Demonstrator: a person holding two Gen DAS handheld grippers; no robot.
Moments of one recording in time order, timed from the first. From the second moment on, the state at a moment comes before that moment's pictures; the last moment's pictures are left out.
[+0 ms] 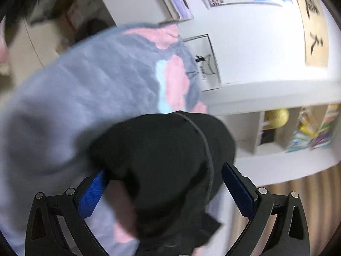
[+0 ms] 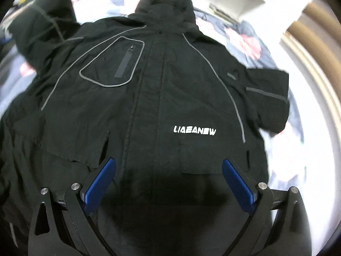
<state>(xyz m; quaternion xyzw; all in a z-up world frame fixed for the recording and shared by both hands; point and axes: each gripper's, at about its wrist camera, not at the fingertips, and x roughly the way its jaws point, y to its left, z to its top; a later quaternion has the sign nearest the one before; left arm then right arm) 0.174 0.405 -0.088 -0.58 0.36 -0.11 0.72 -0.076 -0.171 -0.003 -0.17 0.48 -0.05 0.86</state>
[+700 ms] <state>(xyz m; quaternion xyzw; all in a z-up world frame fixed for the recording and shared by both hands) 0.045 0.427 -0.117 -0.55 0.38 -0.05 0.75 -0.074 -0.156 -0.006 -0.16 0.48 -0.01 0.86</state>
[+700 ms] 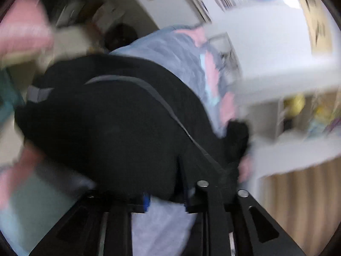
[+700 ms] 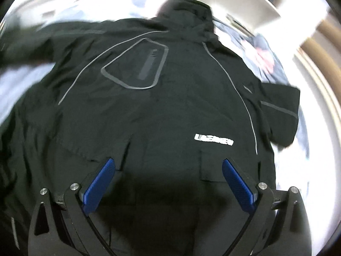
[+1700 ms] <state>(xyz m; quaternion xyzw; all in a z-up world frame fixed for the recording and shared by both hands) 0.023 0.505 -0.151 -0.61 0.29 0.09 0.73 -0.075 -0.167 0.008 -0.13 0.48 0.00 0.87</state>
